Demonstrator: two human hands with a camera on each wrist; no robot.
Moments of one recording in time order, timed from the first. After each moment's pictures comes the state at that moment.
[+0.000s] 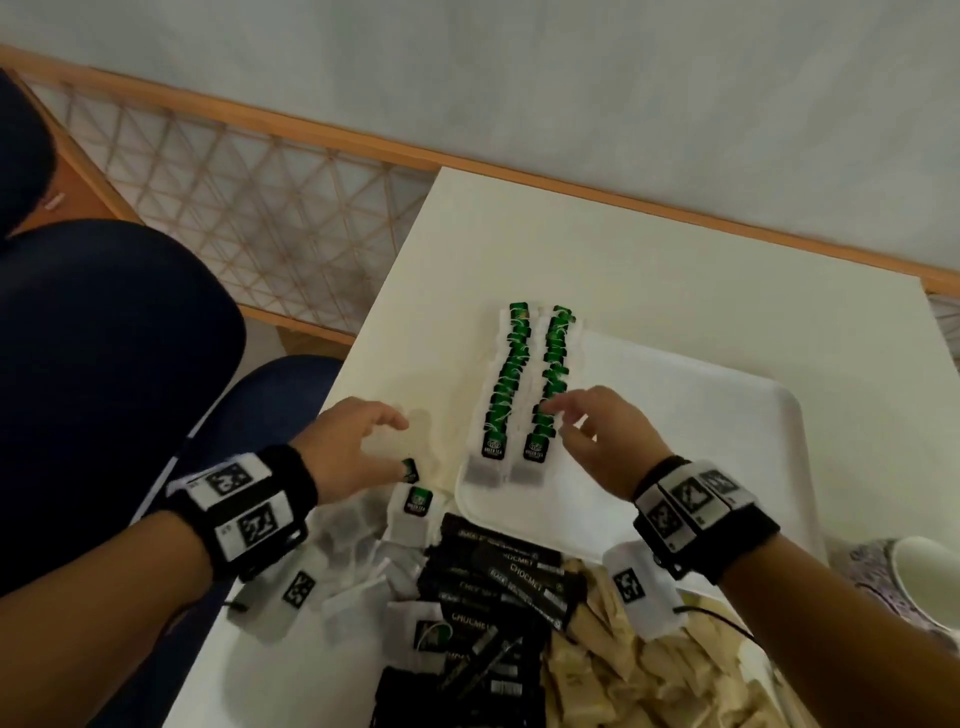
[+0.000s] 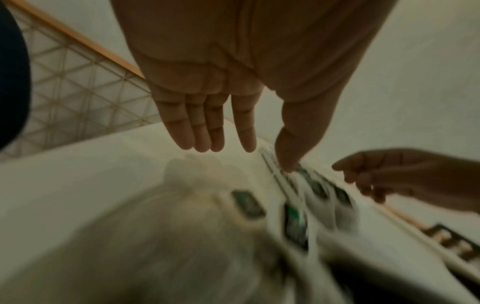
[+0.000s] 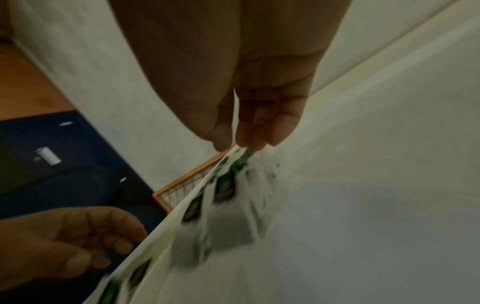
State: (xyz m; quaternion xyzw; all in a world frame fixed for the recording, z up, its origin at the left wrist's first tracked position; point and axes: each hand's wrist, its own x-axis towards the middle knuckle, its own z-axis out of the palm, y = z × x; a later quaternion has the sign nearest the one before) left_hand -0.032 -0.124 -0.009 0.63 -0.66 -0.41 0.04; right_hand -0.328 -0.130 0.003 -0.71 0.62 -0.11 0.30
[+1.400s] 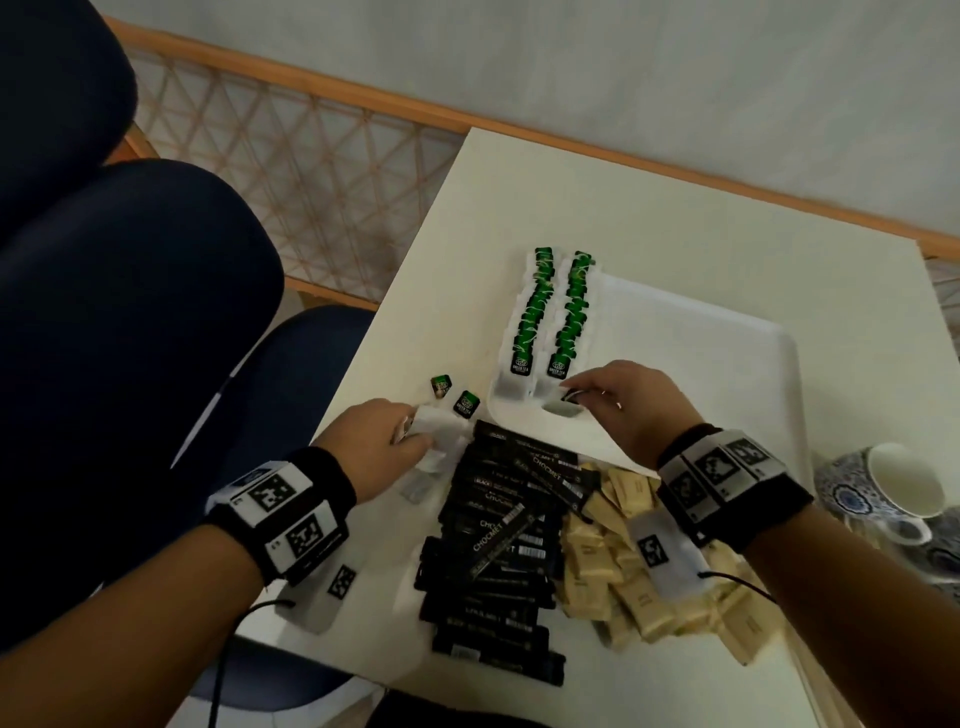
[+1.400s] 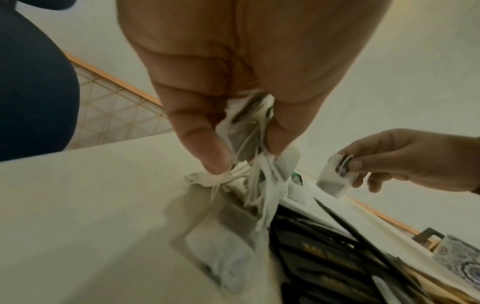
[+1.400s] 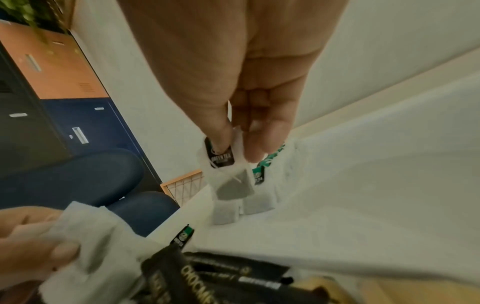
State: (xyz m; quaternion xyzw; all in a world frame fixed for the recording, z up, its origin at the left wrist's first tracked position) left_hand -0.039 -0.017 0.019 0.64 -0.71 -0.30 0.06; right_hand -0.313 -0.052 0.036 -0.75 0.61 -0.07 0.25
